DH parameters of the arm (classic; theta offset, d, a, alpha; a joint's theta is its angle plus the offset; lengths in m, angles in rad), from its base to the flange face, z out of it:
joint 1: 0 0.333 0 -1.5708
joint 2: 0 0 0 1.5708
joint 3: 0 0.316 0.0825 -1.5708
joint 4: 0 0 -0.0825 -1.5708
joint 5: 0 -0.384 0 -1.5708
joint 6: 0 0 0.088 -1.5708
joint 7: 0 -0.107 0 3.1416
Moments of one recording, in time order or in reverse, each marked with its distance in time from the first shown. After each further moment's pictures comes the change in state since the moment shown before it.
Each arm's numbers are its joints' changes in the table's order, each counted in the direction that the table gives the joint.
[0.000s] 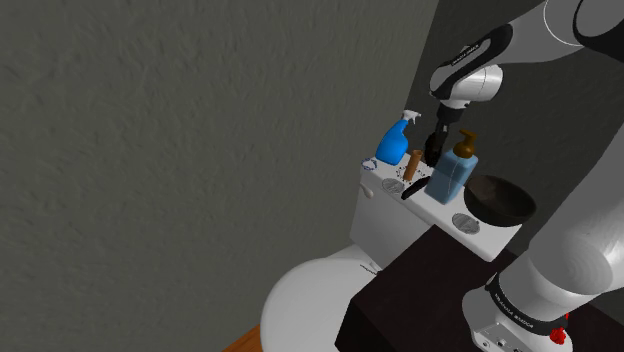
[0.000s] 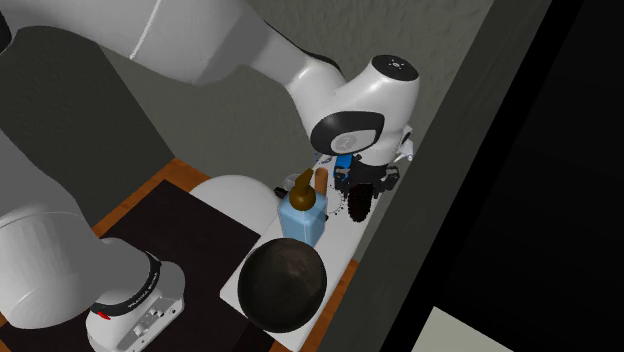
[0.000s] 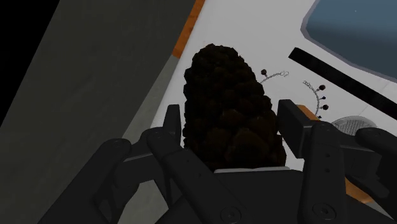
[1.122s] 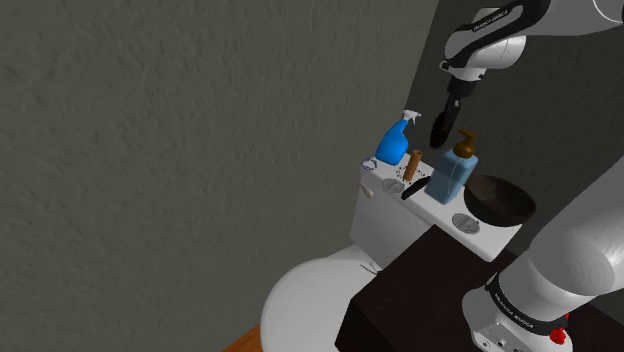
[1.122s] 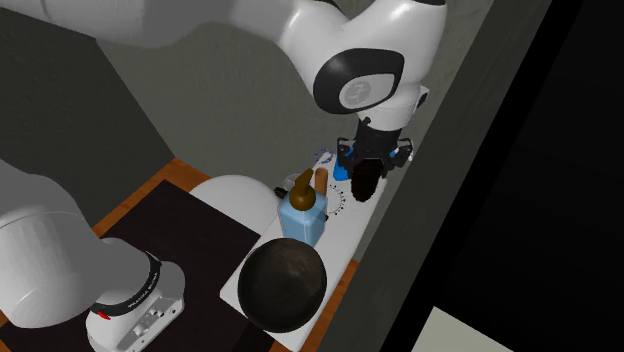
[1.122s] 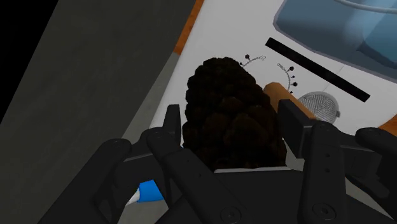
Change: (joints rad) arm 0.016 -0.141 -0.014 -0.086 0.084 -0.213 -0.057
